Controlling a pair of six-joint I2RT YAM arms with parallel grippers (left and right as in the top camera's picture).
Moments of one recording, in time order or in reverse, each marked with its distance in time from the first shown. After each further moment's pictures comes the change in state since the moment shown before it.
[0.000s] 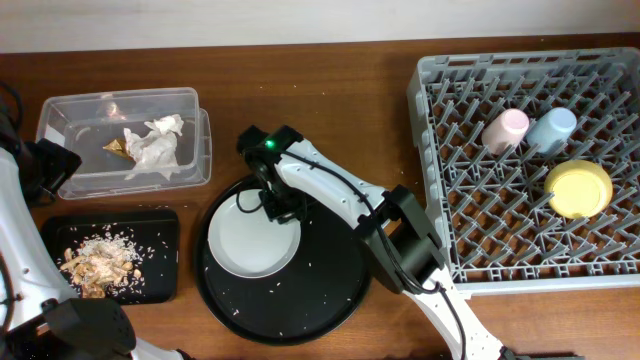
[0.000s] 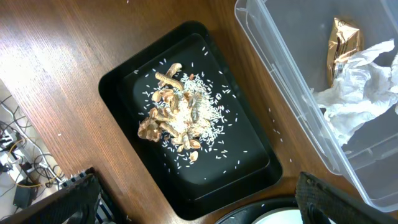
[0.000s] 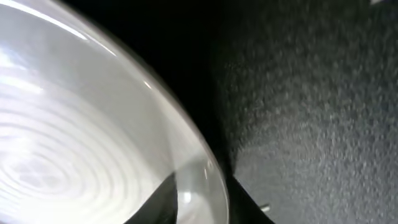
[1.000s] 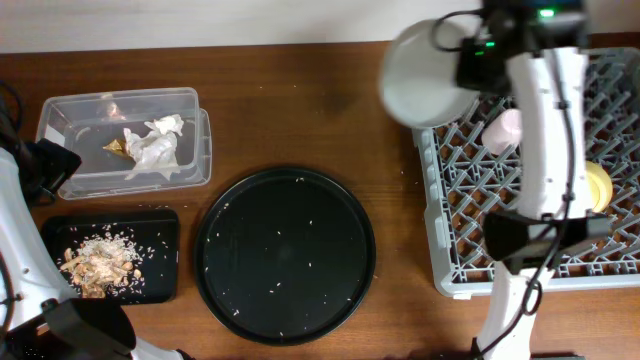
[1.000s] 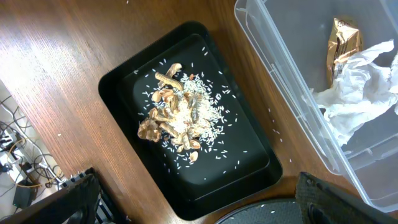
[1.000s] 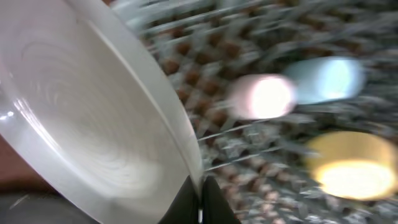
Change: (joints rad) left arm 0.000 0.000 0.000 0.001 0.000 0.000; right arm -0.721 -0.296 0.546 -0.374 0.330 -0.082
